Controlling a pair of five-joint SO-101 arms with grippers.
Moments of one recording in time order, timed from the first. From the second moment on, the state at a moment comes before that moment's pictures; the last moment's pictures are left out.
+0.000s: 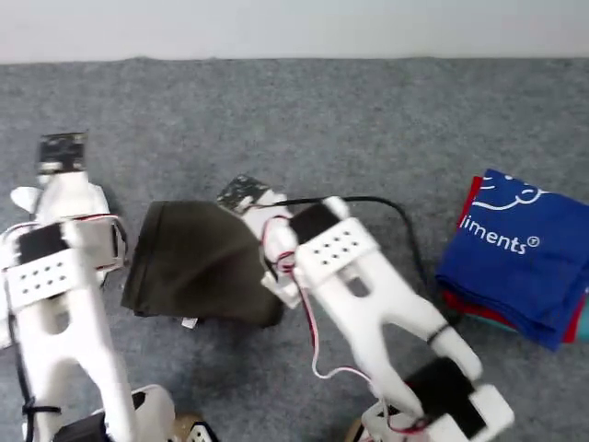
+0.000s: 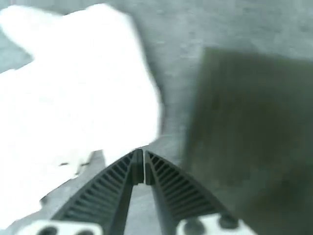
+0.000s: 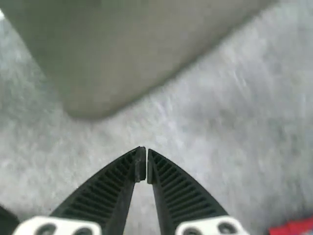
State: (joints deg) left arm -27.1 -25.3 34.5 69.5 -3.6; right arm -38.5 -6.1 19.4 78.4 15.0
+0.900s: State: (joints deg) left arm -49.2 -25.3 28.8 72.0 -10.3; right arm -43.3 14.5 -10.6 85.0 -1.1
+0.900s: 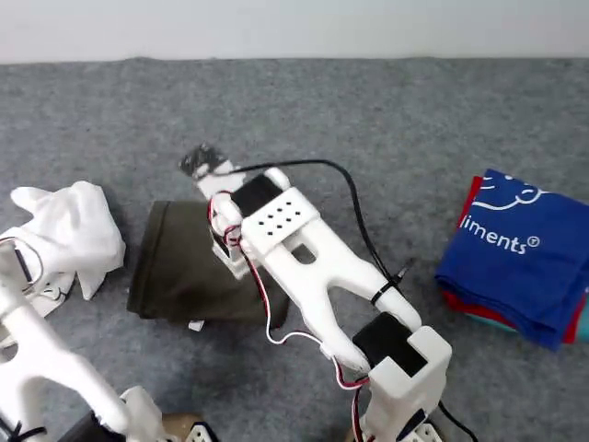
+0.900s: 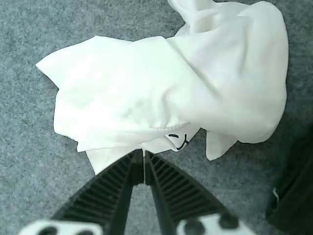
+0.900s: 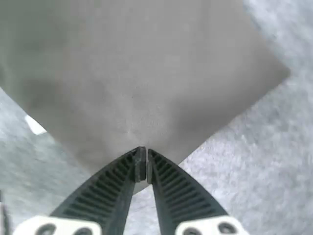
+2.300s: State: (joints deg) left arm -49.2 -25.3 28.8 72.0 -10.3; right arm -43.4 38.2 -17.1 80.7 -39.2
